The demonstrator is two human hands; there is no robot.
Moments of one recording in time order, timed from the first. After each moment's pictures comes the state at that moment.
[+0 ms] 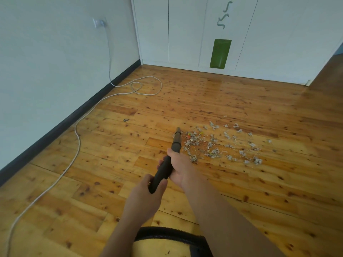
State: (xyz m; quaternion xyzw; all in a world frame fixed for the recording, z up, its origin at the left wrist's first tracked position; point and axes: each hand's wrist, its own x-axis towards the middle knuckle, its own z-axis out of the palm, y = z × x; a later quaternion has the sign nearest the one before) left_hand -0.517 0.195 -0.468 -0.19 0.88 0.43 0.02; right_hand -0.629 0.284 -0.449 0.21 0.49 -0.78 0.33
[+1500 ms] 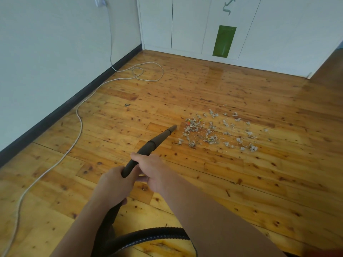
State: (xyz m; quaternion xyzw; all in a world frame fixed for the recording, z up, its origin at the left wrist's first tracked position) left_hand -0.457 0.142 -0.453 -0.28 0.85 0.44 0.07; right_hand -0.539 0.236 -0.451 0.11 0.63 -0.65 0.42
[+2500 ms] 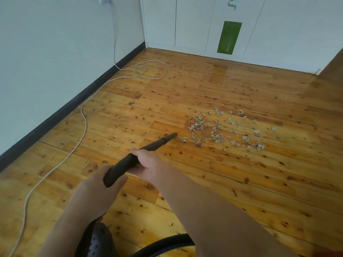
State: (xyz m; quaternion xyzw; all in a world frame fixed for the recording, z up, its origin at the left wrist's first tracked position) left_hand -0.420 0.115 -0.418 -0.28 0.89 0.37 0.05; right_hand -0.553 0.198 -0.463 0.21 0.49 -0.71 0.46
